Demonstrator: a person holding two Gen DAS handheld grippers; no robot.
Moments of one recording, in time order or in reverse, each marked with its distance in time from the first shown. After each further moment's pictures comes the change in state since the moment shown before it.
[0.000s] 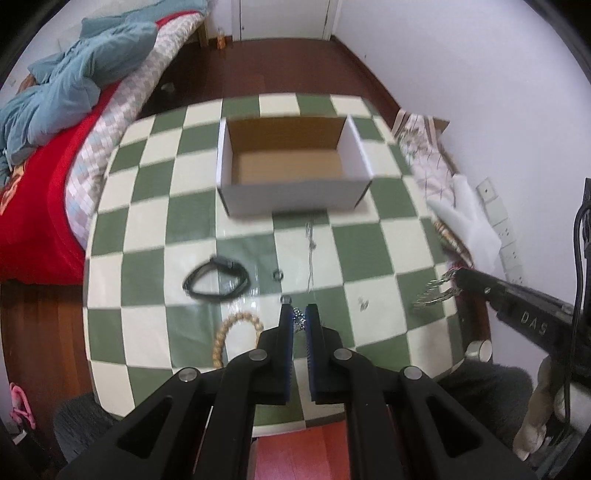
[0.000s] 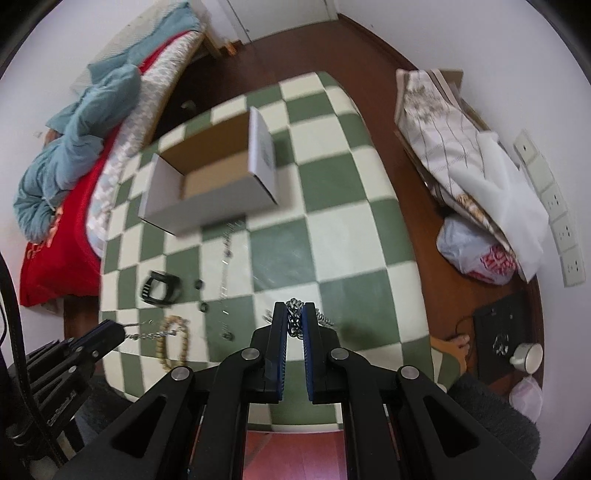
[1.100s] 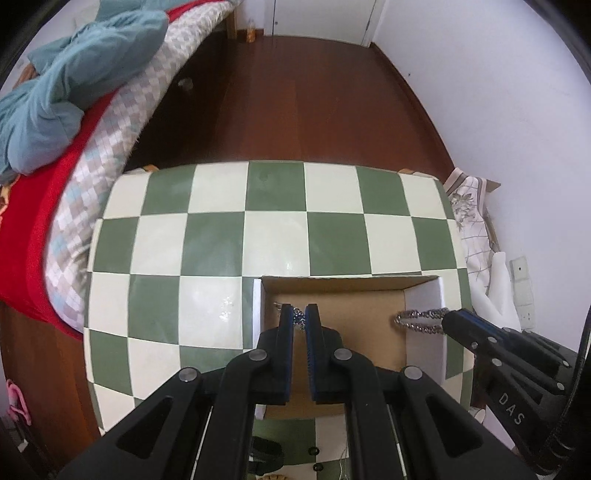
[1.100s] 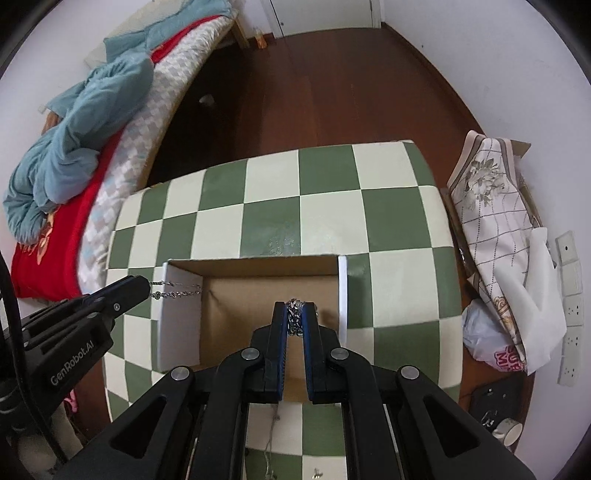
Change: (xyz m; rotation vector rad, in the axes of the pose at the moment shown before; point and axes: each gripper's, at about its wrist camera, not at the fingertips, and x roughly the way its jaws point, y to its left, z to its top) left arm 0.094 0.069 0.197 -0.136 0.040 0.023; right arm 0.096 0.098 0.204 -0.122 0.048 -0.028
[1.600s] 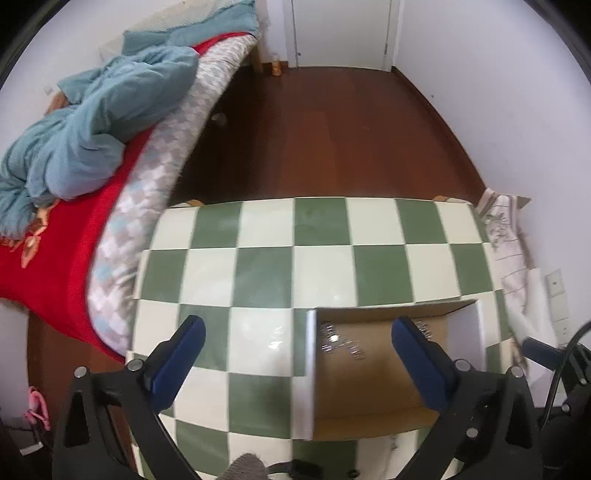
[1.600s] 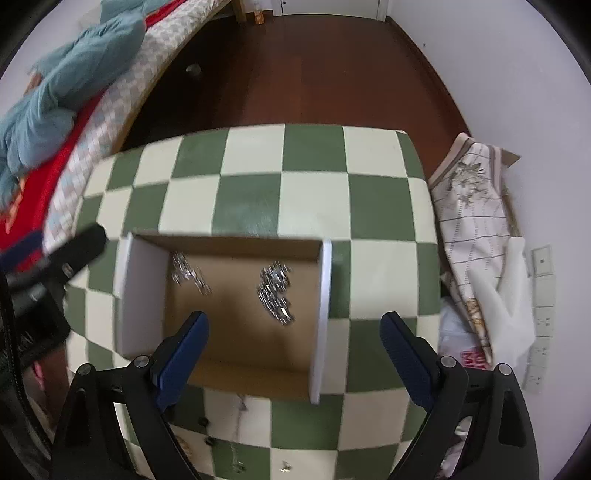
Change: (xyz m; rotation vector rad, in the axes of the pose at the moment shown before) left arm -0.020 0.011 -0.005 0.031 -0.159 0.184; right arm 0.015 0.013 -0.014 -0.088 0.078 -0.159
